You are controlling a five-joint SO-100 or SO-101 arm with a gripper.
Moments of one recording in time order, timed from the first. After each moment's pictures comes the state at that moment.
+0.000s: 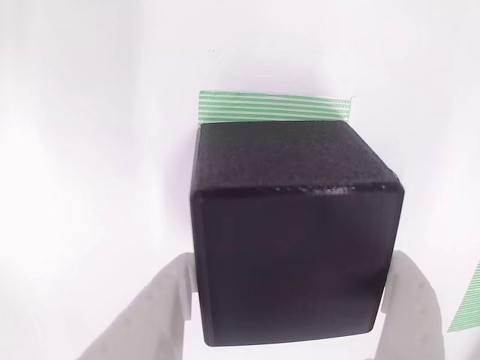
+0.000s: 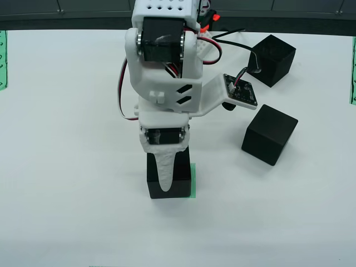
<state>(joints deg) -0.4 72.2 77.2 86.4 -8.5</state>
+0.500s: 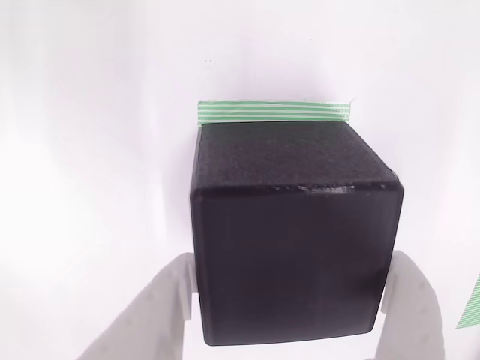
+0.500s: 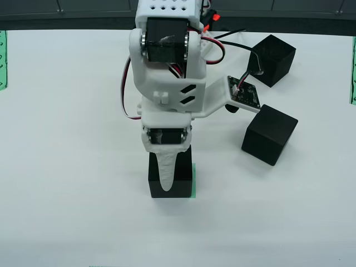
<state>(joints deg) -1.1 72.2 77.6 86.4 -5.5</state>
